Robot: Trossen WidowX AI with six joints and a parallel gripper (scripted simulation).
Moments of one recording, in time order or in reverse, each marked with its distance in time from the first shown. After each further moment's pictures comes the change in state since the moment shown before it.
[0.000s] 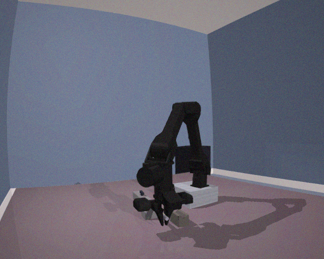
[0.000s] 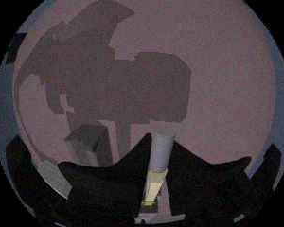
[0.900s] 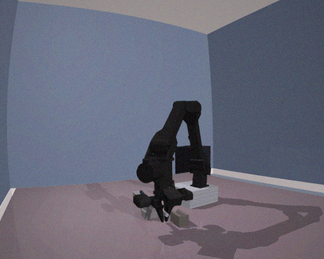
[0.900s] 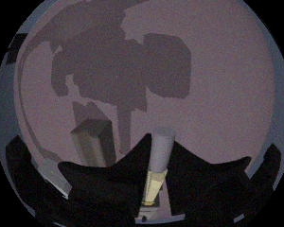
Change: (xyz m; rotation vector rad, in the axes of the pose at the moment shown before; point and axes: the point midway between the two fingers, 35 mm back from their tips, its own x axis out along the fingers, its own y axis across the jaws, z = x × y) arm -0.011 0.002 -0.003 0.004 0.001 0.001
